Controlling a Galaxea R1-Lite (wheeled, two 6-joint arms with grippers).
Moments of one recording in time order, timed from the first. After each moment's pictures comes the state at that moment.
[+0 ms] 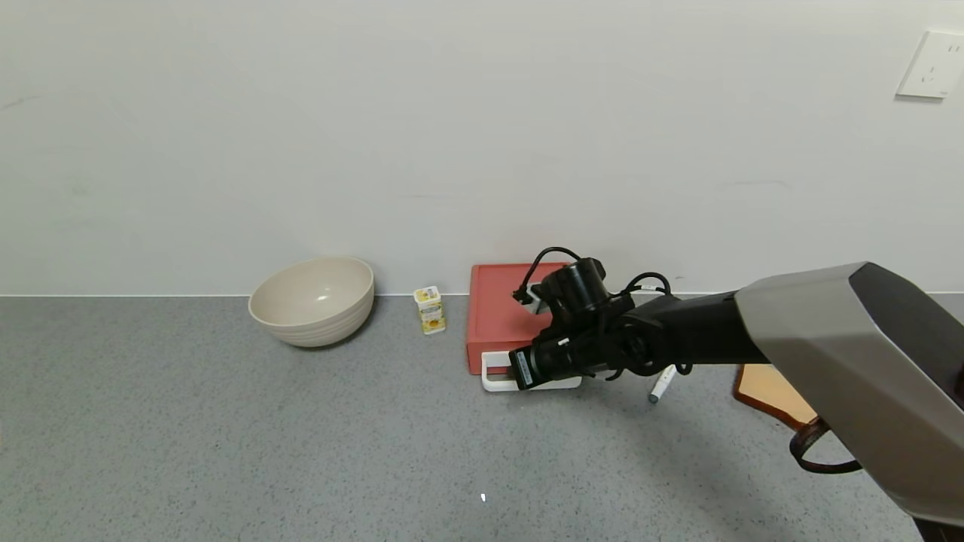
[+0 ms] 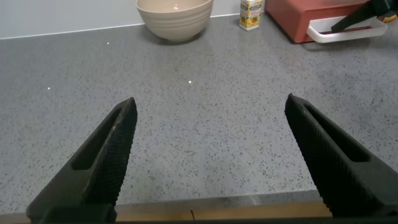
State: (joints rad) left arm 0.00 0.00 0.00 0.00 -0.01 0.05; right arm 0.58 2.40 -1.76 0.08 0.26 0.16
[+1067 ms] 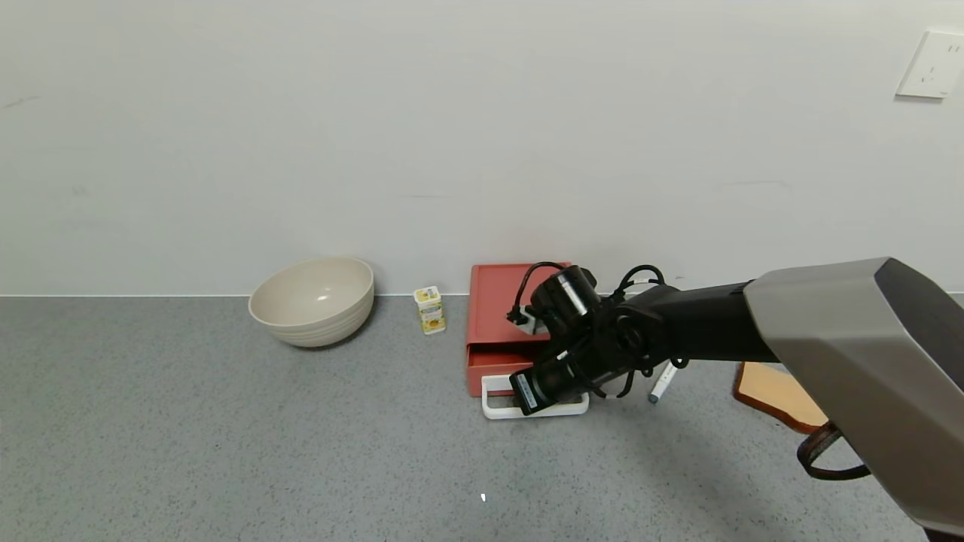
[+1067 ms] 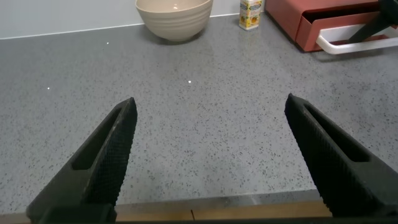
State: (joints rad) left arm 0.00 0.00 0.00 0.00 -0.01 0.05; right arm 0.62 2.37 -1.79 0.35 0.26 0.16
